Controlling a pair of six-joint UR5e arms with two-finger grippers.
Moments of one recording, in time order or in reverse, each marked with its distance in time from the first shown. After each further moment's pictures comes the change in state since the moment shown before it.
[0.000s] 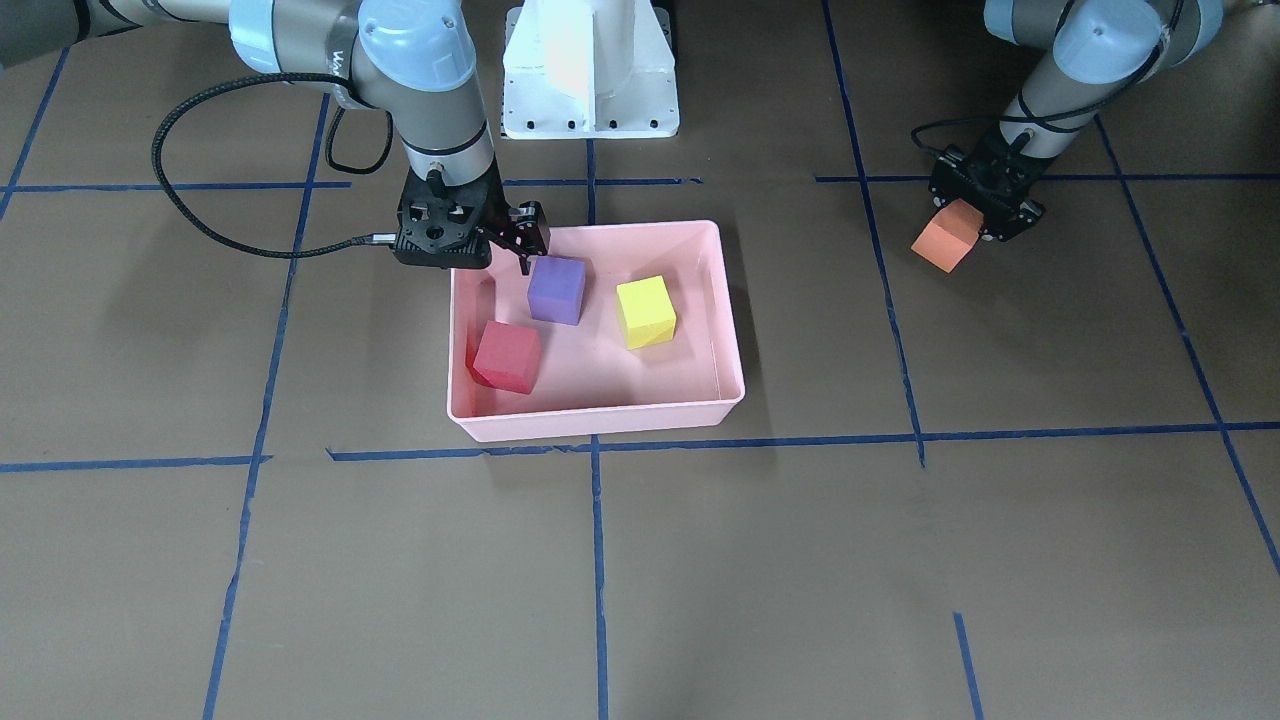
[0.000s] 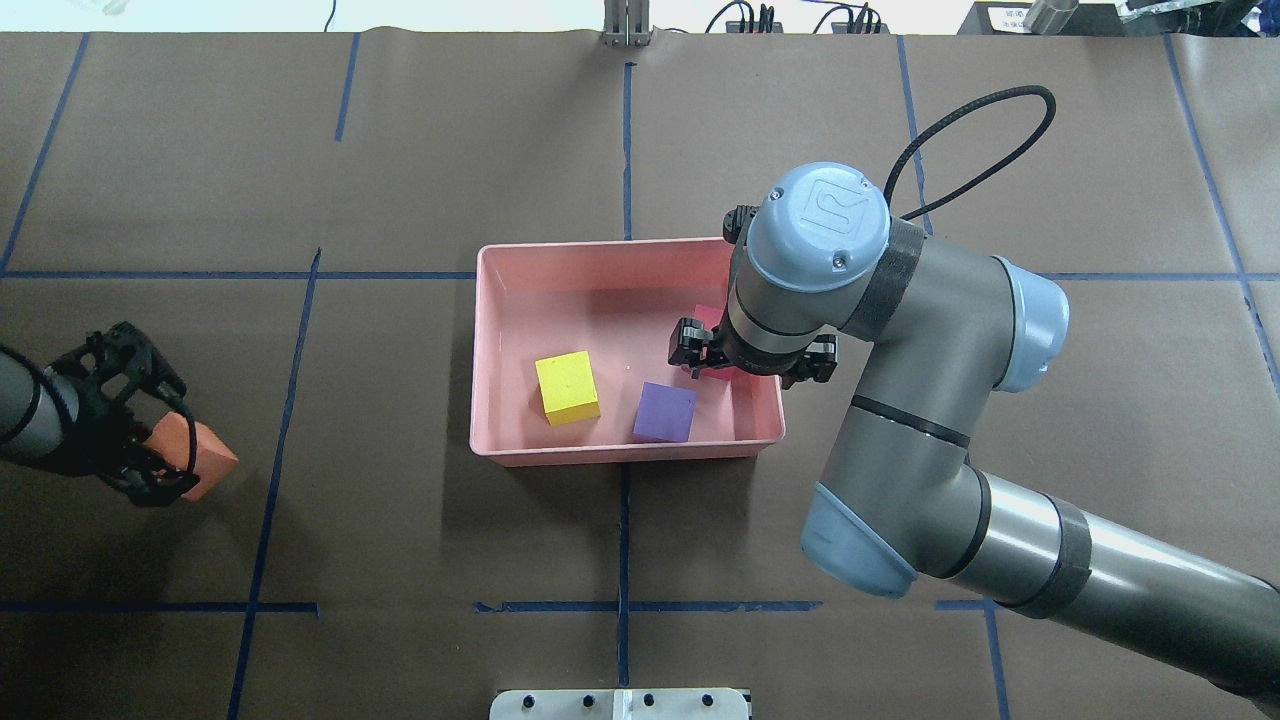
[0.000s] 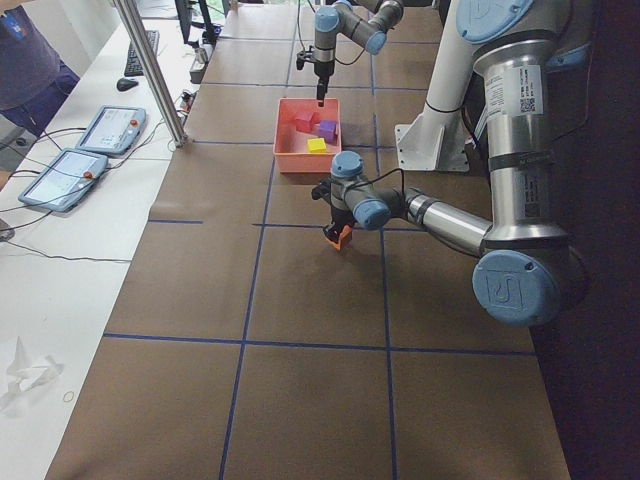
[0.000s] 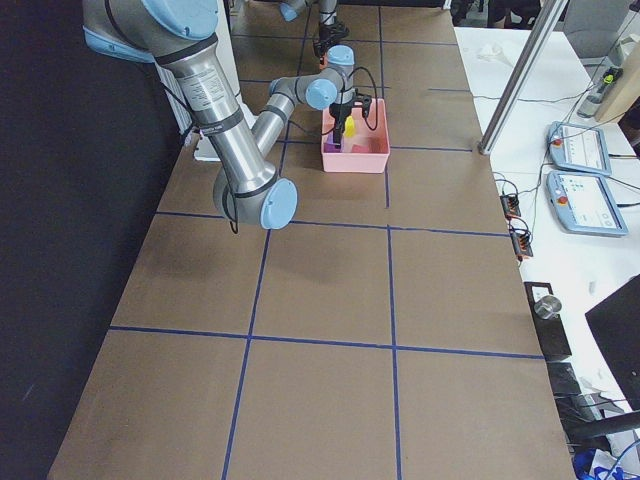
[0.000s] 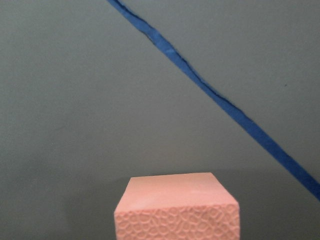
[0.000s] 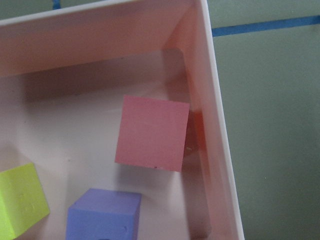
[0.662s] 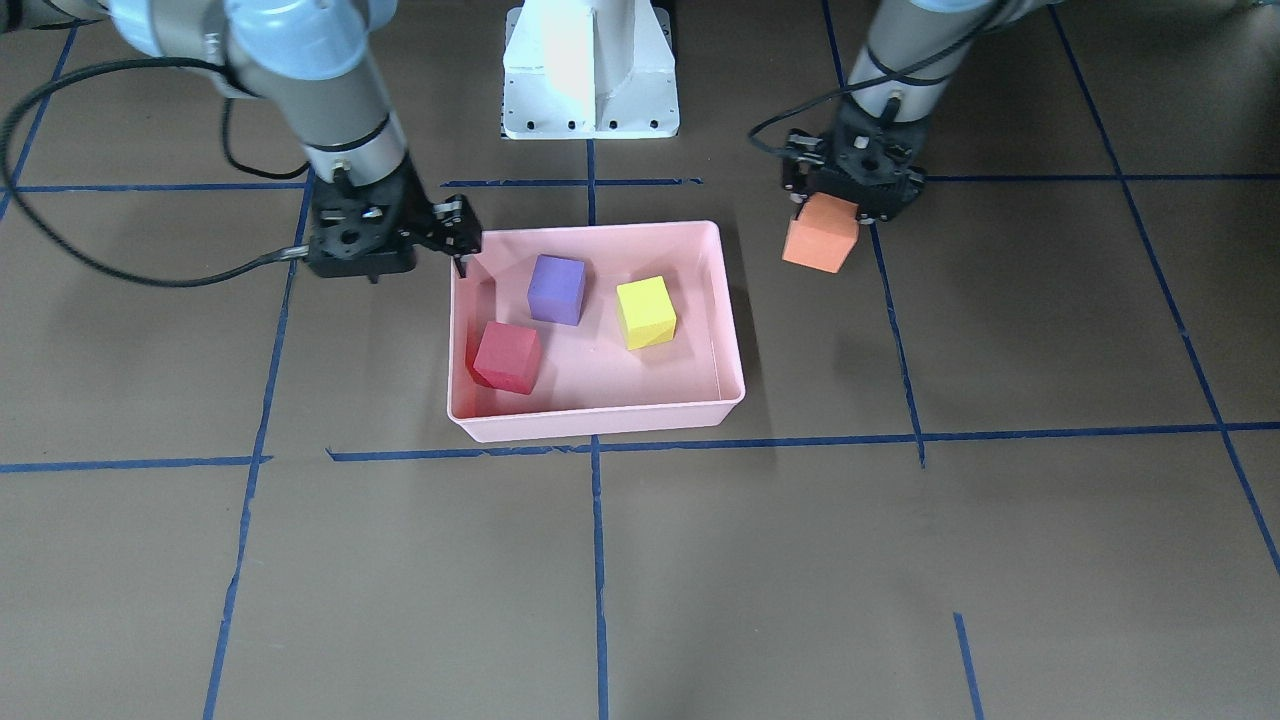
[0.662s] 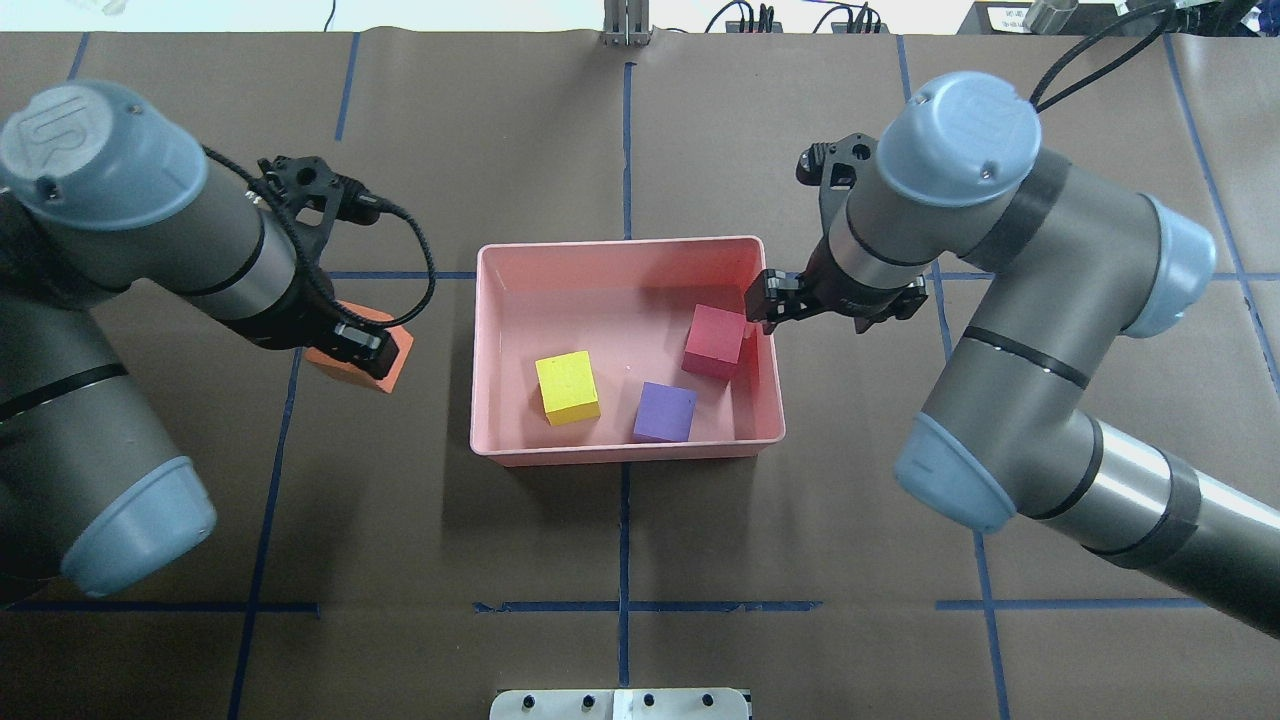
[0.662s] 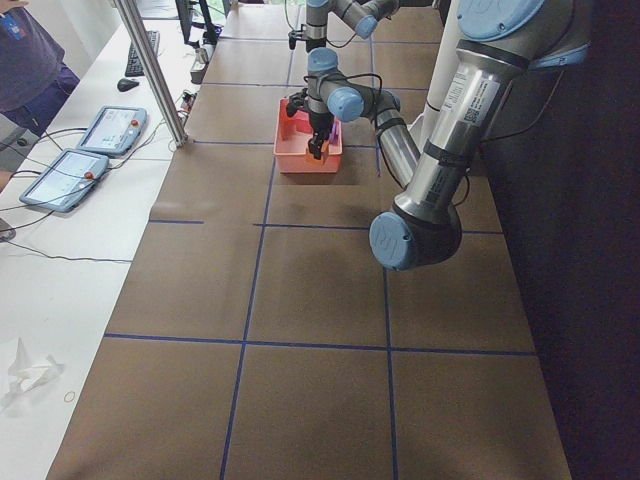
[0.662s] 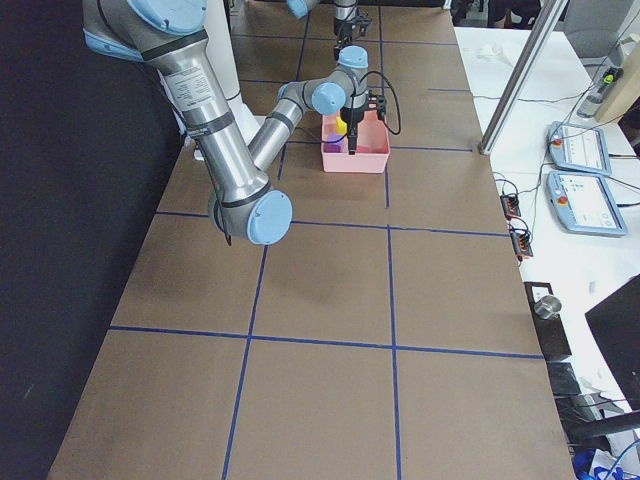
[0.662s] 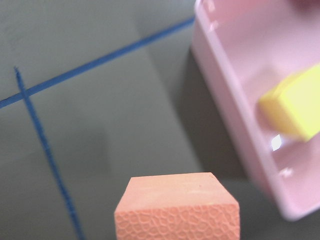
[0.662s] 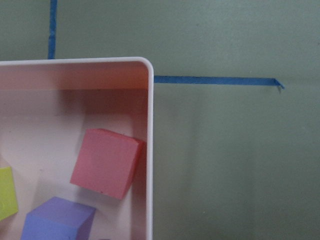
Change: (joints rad) left arm -0.005 -0.629 0.025 0.559 -0.004 -0.505; right arm 0.189 -0.116 0.075 -0.001 0.123 -0.332
